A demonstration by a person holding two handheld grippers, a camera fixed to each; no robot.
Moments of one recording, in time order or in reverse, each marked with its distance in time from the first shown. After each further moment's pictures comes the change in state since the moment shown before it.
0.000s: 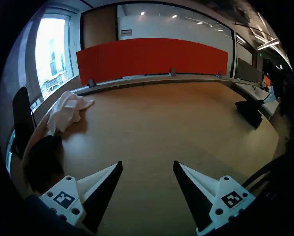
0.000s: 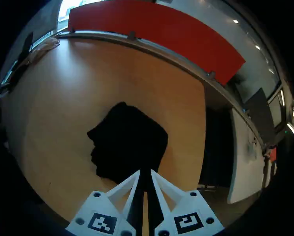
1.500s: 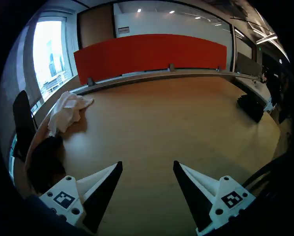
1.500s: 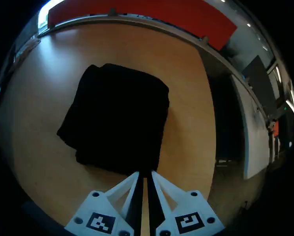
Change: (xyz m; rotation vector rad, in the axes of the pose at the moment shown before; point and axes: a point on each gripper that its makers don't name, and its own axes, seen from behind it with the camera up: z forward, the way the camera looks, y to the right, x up) left arm -0.004 0.004 0.000 0.013 -0.035 0.037; right arm -0.072 -0.012 0.060 -0.021 -0.140 0.146
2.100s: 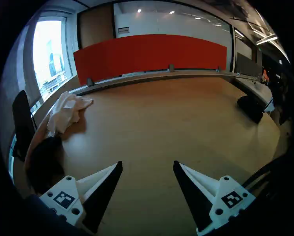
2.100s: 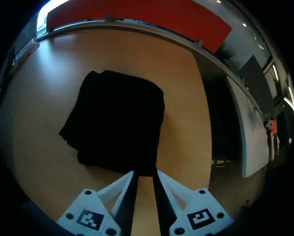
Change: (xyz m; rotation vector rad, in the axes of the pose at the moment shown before) left arm 0.004 0.001 0.003 -0.005 0.004 -0.003; right arm 0.003 0.002 -0.015 -0.023 0.045 0.025
